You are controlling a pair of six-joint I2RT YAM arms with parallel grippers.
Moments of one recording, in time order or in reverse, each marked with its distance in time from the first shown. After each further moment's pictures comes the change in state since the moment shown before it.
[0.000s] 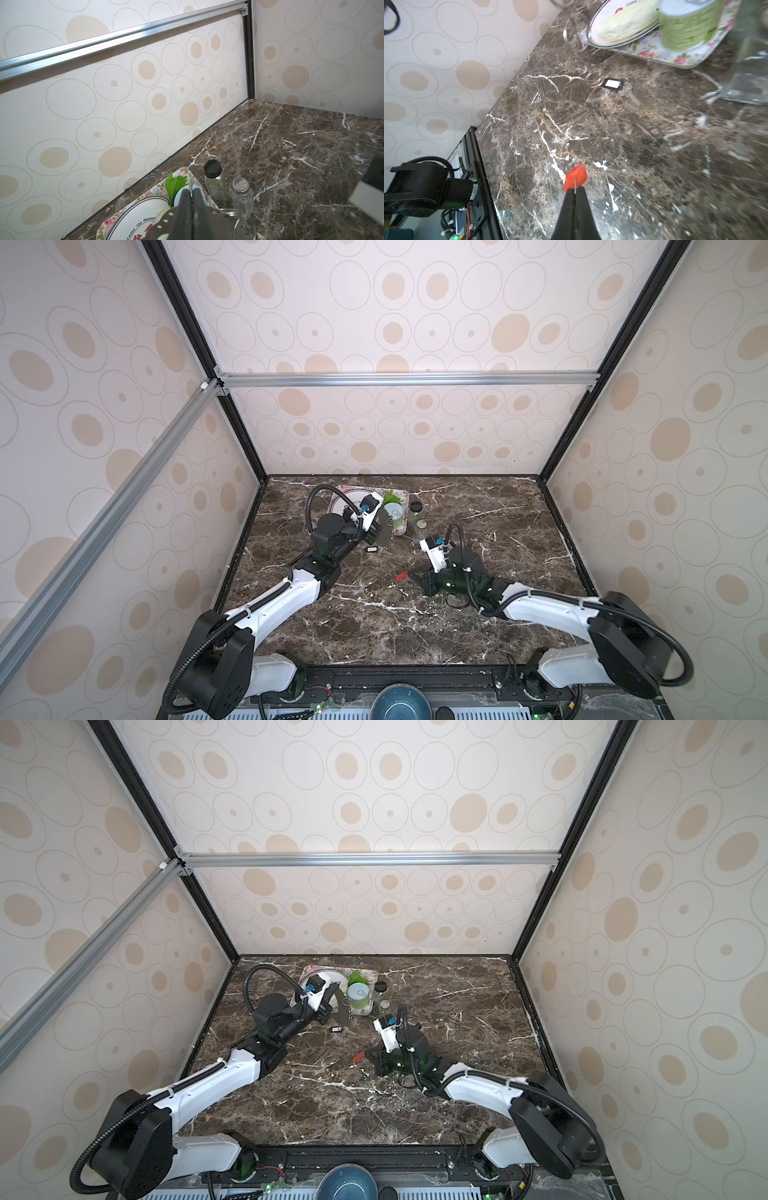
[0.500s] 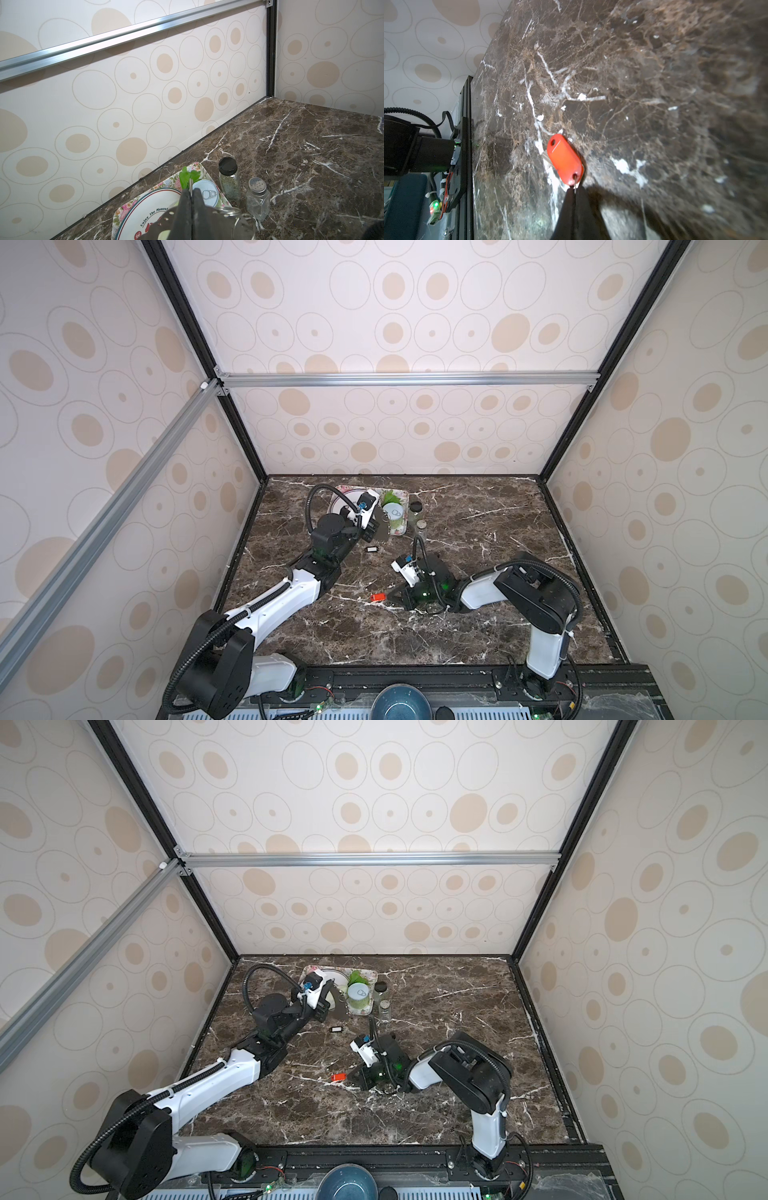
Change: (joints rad) left arm 0.000 0.000 0.000 0.000 -0.118 -0.011; right arm 0.045 0.567 0.081 0.327 -0.286 -0.032
